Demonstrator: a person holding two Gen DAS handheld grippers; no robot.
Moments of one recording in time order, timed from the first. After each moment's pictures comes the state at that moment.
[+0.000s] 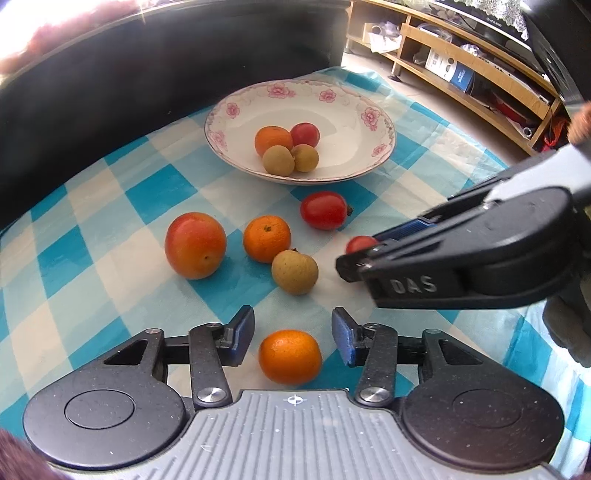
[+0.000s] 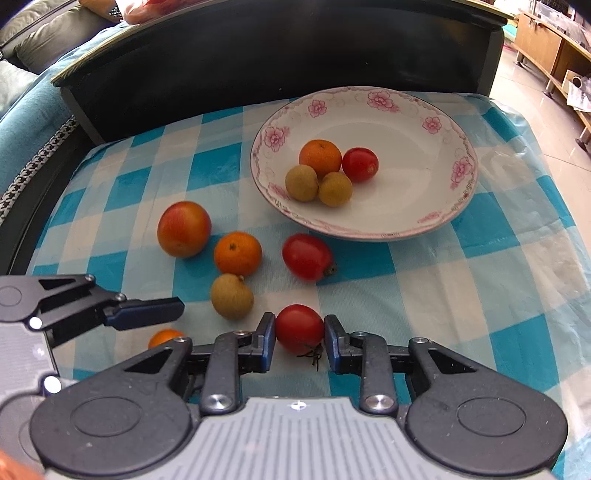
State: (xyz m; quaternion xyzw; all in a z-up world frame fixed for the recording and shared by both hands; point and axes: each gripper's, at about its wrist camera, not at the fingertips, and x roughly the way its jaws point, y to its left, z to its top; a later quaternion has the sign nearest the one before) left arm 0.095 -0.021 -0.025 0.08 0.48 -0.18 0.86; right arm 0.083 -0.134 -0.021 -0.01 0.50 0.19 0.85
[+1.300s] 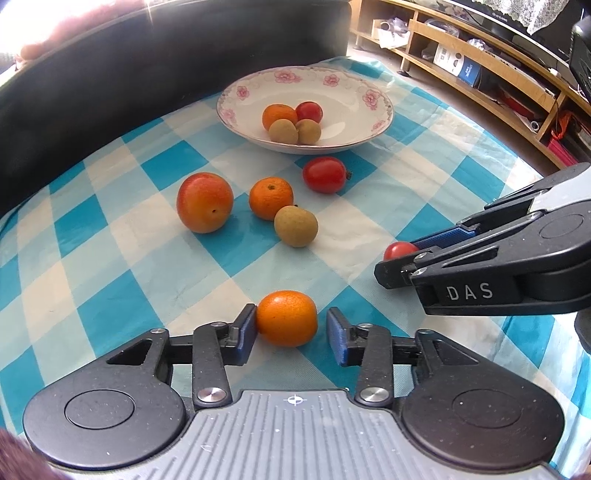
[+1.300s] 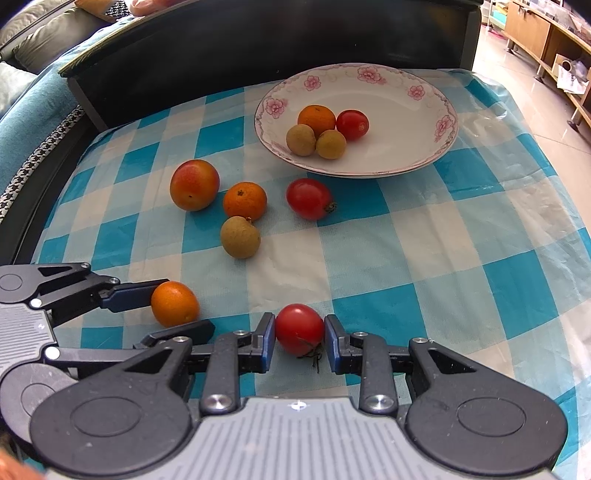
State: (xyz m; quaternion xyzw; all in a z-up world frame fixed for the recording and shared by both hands) left arm 0.065 -0.017 -0.030 0.09 0.48 -0.16 0.86; right arm 0.043 -0.141 -0.025 0.00 0.51 0.18 0.84
